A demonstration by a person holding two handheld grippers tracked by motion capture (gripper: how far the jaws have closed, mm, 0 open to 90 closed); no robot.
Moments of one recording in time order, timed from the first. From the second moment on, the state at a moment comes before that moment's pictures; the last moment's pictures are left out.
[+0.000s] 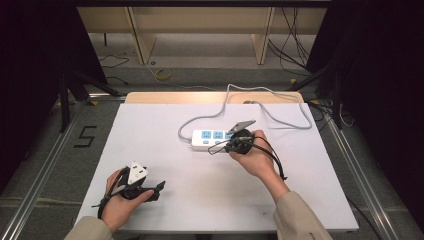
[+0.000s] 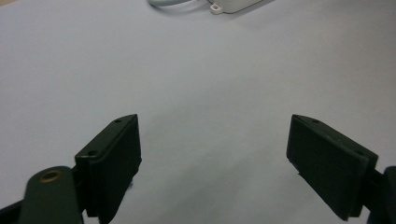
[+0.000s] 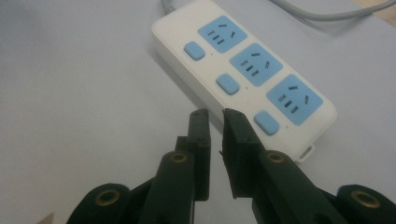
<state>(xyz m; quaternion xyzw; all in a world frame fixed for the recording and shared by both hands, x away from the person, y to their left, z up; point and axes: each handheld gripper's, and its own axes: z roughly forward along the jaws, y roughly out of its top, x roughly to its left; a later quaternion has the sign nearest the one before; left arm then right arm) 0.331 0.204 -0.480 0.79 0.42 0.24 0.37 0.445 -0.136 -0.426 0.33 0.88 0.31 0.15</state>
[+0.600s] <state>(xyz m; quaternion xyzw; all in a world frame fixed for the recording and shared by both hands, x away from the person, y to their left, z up) 0.331 0.205 -0.481 0.79 0.42 0.24 0.37 0.415 -0.178 -0.437 0.35 0.86 0.33 0.15</state>
